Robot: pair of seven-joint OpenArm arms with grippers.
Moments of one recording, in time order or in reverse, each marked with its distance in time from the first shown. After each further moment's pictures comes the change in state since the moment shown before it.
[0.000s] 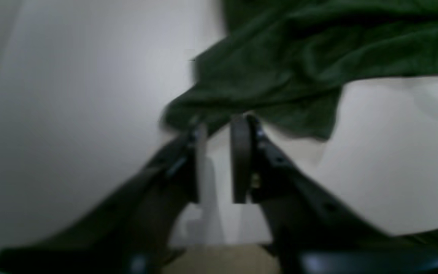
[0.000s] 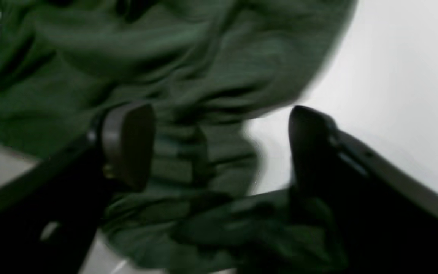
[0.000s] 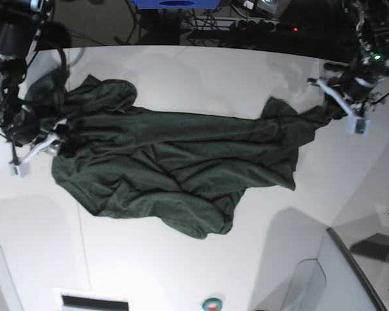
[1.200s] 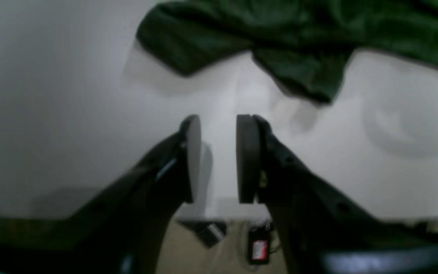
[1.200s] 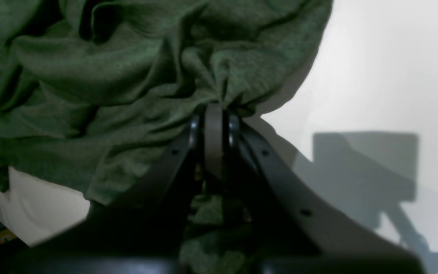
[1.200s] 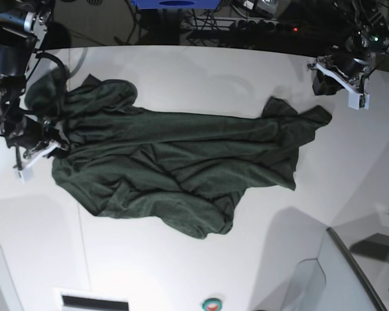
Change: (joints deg) left arm -5.1 9.4 -14.0 -15.5 -1.2 -12.5 -0.1; right arm 4.8 0.4 0.2 -9.3 0.3 2.8 -0.2
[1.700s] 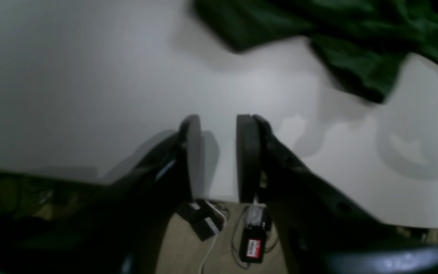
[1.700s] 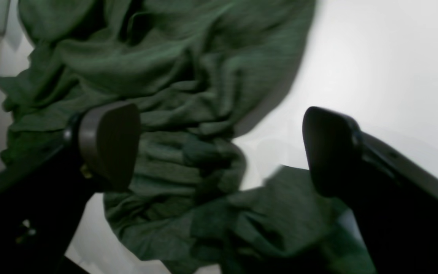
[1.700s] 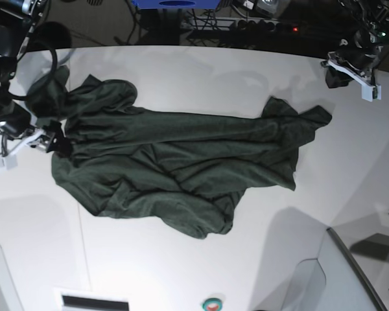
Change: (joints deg) left arm -0.5 -0.9 -6.4 -3.2 -0.2 0.0 0.2; right arm -6.1 1.0 4.5 6.1 8.0 5.2 -0.2
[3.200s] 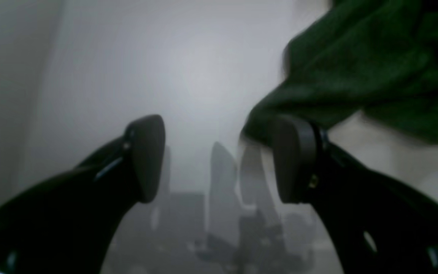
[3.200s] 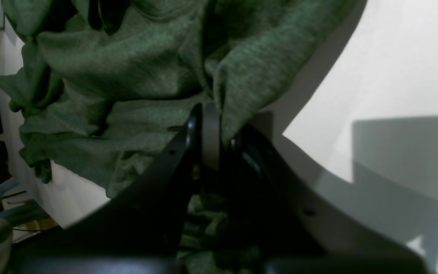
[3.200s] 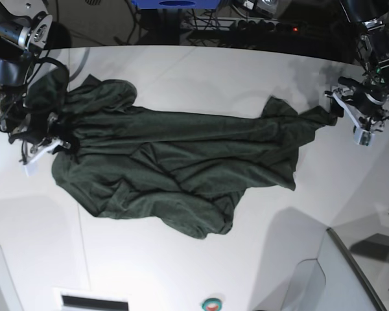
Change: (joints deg) left arm -8.4 -10.5 16.7 -3.7 23.8 0.4 -16.1; right arm 10.8 -0.3 -0.4 -20.4 -6.5 0.5 0.6
